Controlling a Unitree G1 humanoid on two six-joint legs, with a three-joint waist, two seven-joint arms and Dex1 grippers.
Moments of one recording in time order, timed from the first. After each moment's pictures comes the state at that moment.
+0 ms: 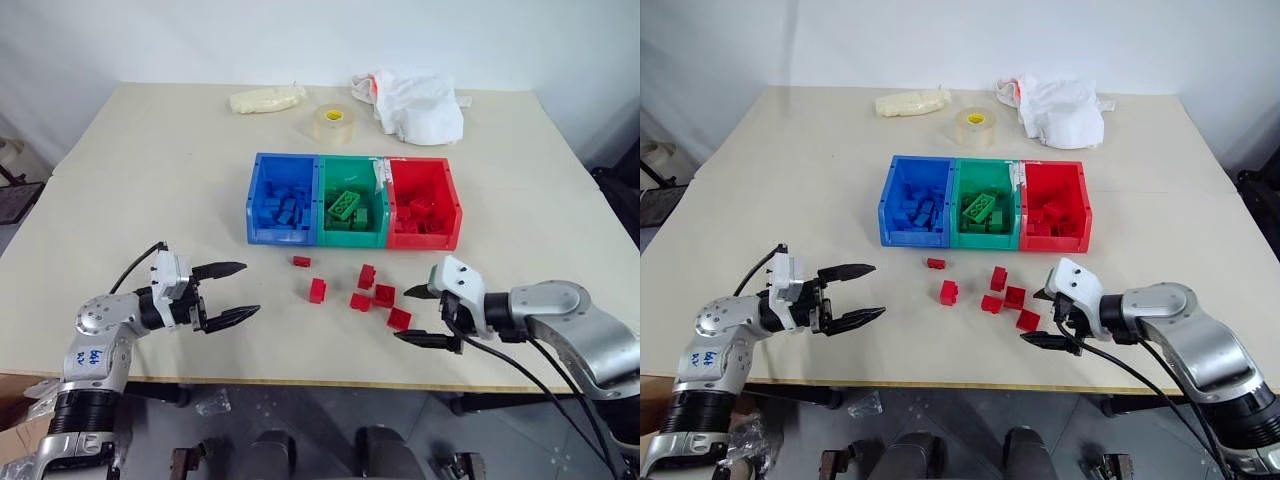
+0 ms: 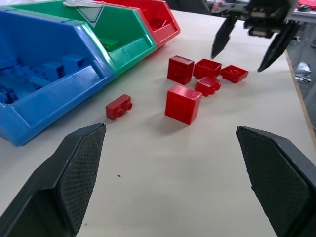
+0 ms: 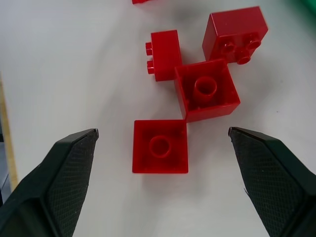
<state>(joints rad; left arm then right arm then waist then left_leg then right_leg) -0.25 0.61 0.17 0.17 -0.47 0.03 -1.24 -0.31 -0.86 0.17 -0.33 0.34 0.70 0.99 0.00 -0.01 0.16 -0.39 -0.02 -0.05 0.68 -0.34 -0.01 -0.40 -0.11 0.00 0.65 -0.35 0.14</state>
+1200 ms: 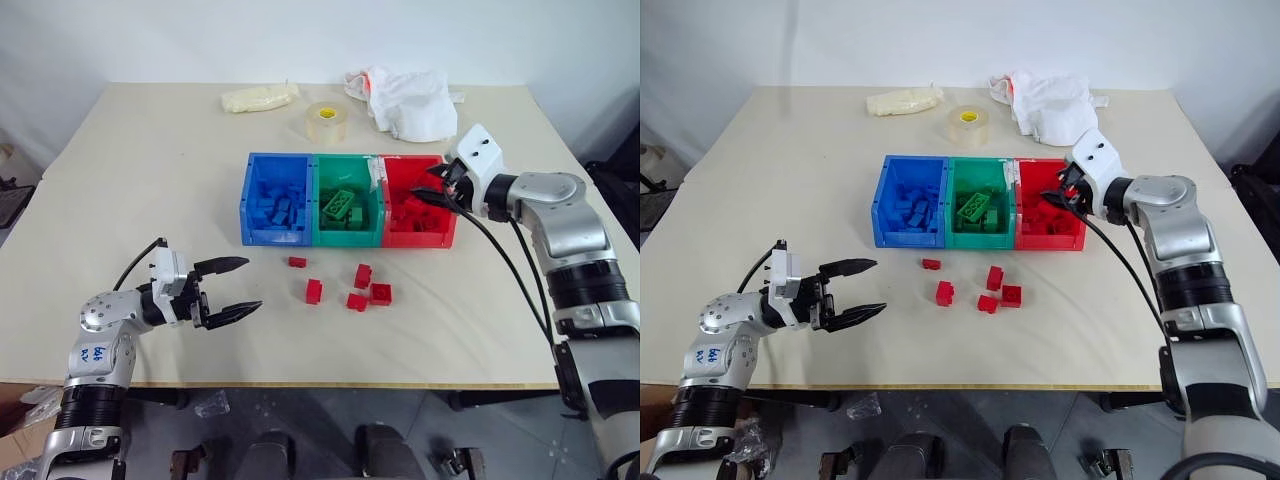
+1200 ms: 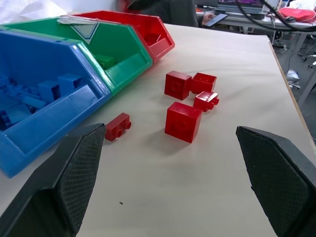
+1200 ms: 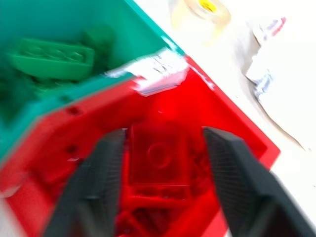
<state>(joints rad) -0.29 0.58 0.16 0.20 -0.48 0.01 -1.24 -0.98 -0.65 0.13 0.59 0.07 0.23 0.85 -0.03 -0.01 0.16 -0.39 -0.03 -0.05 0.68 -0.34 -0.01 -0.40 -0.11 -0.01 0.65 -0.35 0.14</state>
